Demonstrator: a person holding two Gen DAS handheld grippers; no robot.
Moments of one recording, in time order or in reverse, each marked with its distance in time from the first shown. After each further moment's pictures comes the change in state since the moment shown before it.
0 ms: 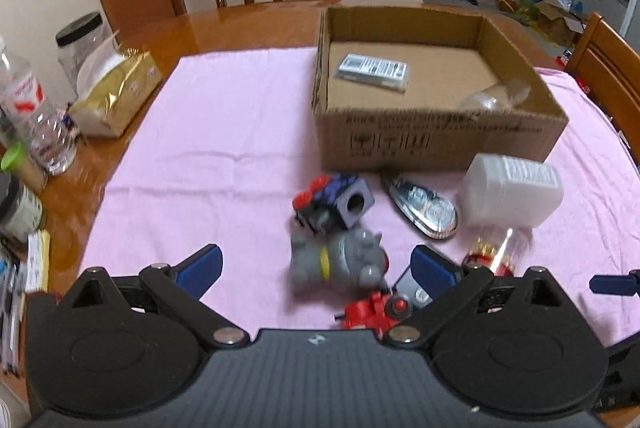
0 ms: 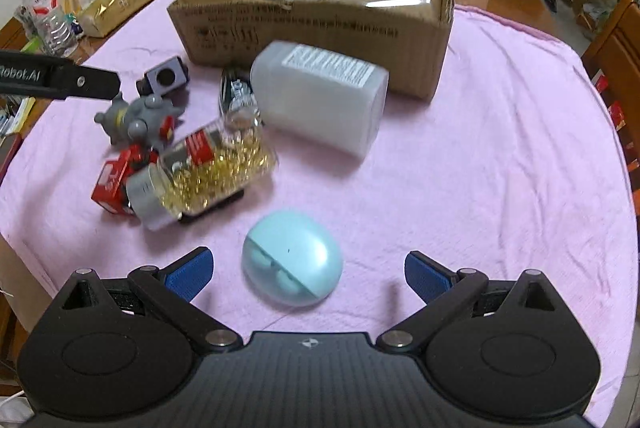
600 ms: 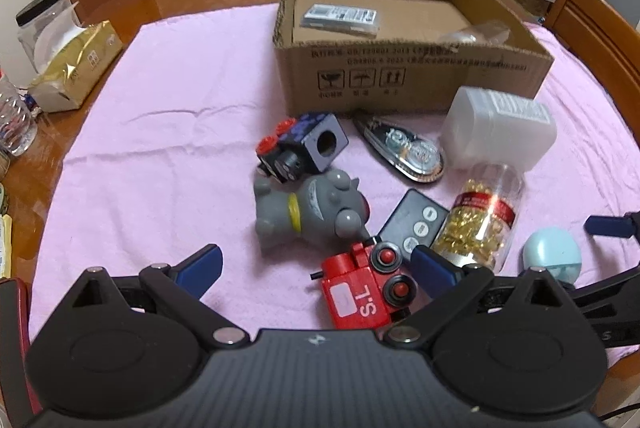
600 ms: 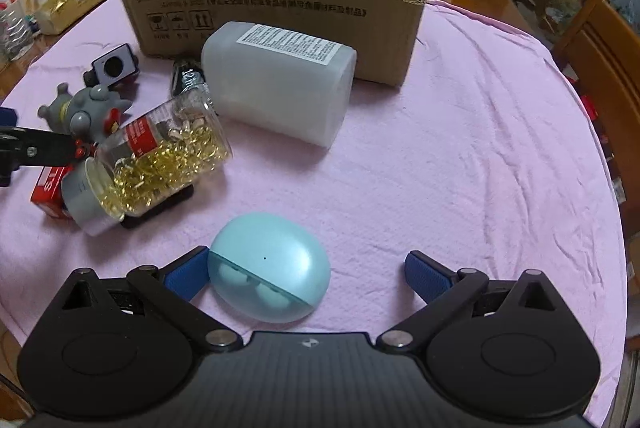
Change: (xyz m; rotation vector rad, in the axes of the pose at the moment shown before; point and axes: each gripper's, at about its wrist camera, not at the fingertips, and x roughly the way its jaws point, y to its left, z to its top) left arm 0.027 -0.008 -0.026 0.067 0.076 -0.079; right arm 0.020 -0.005 -0.005 0.004 -0.020 -0.110
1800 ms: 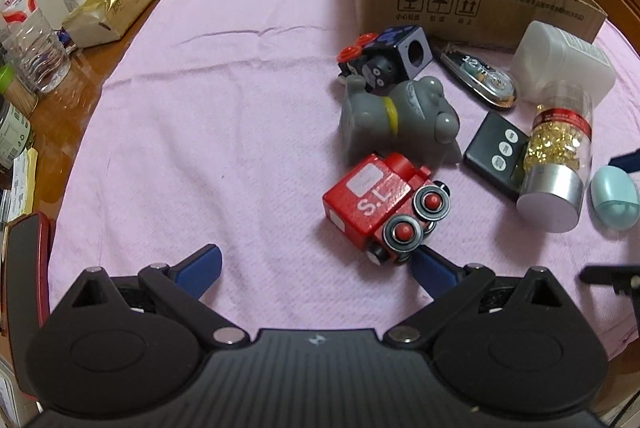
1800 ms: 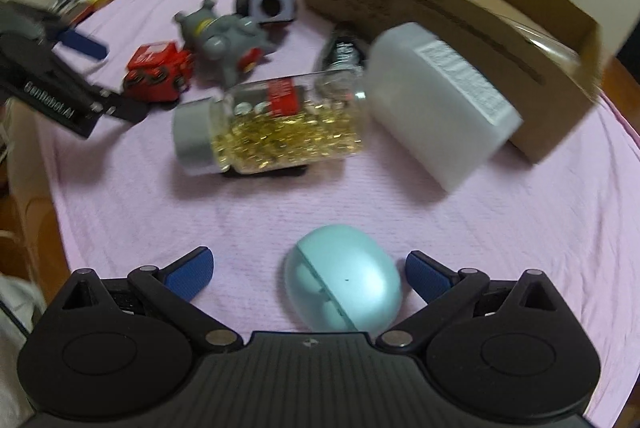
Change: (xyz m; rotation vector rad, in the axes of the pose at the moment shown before) left arm 0.012 0.038 -0.037 -0.043 0.102 0.071; right arm -0.001 0.027 0.018 -0.482 0.122 0.262
